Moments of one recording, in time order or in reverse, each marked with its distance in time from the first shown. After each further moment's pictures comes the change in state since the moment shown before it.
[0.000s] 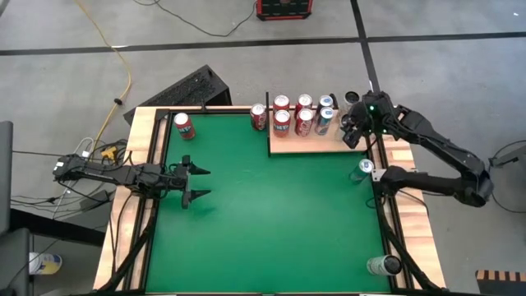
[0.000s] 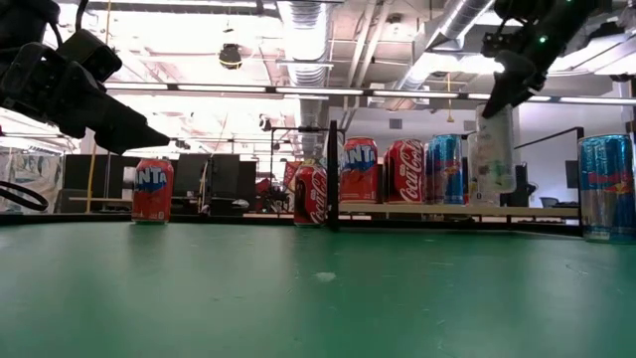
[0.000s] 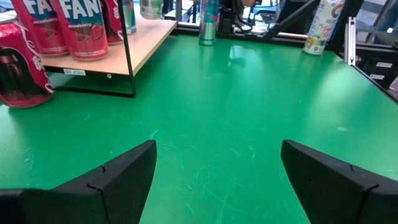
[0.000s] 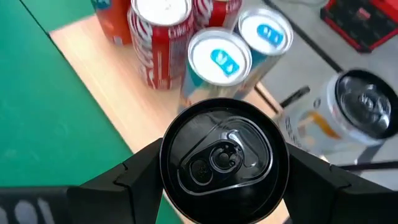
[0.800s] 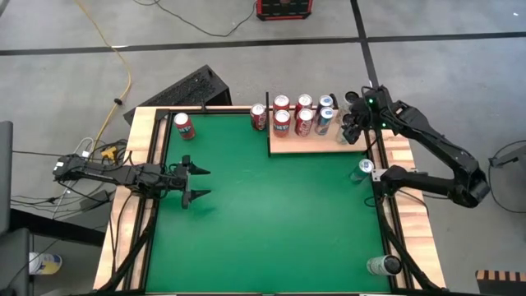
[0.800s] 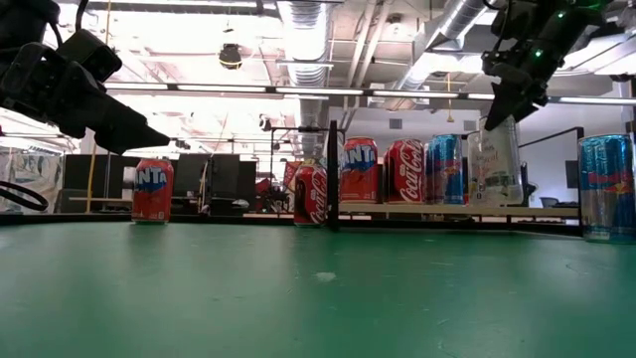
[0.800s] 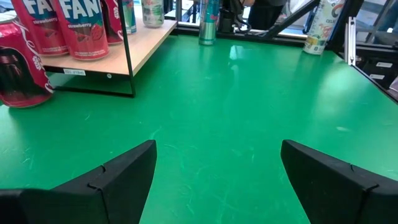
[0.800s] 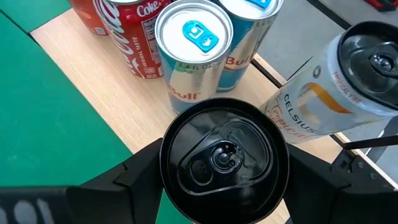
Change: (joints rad) left arm 0.000 0.000 0.000 0.000 0.000 0.000; right arm -0.150 0.061 -0.010 -0.003 -0.122 0.023
